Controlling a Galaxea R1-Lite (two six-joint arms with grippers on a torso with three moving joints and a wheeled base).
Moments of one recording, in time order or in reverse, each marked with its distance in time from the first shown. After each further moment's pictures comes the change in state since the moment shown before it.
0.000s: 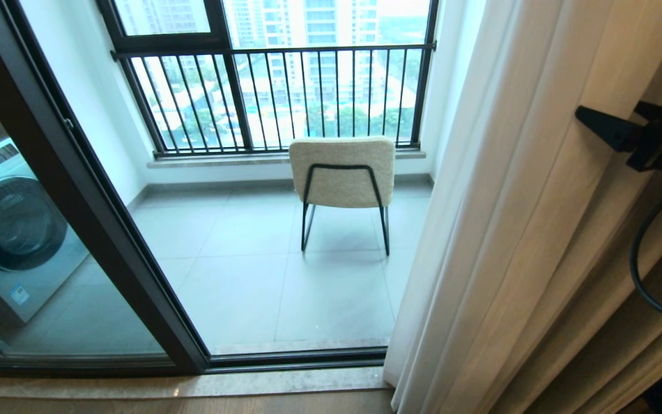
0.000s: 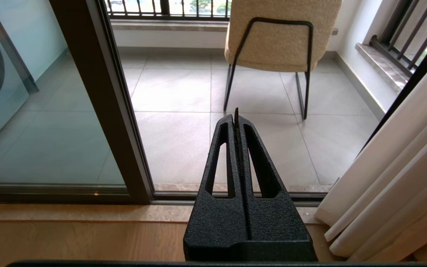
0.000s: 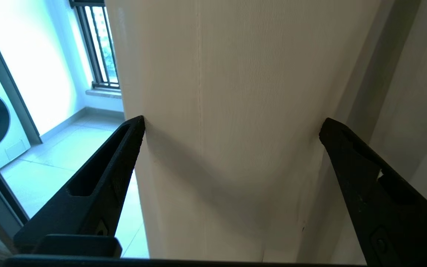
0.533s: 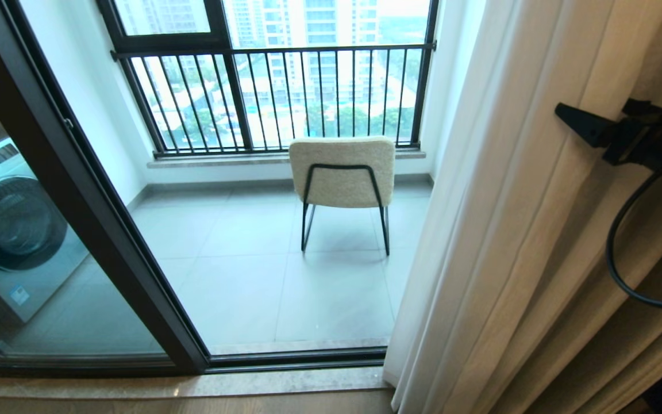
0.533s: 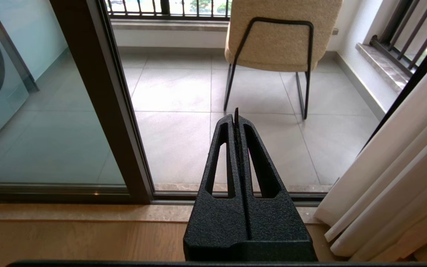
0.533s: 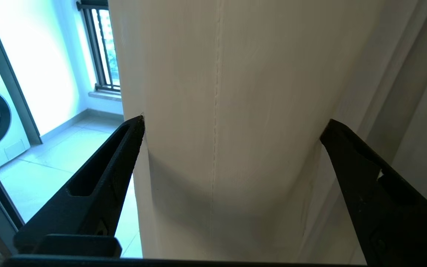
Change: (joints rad) left arm 0.000 0.000 0.000 0.000 0.001 0.000; right arm 0.030 0.080 -0.042 -0.062 -0.006 -0.024
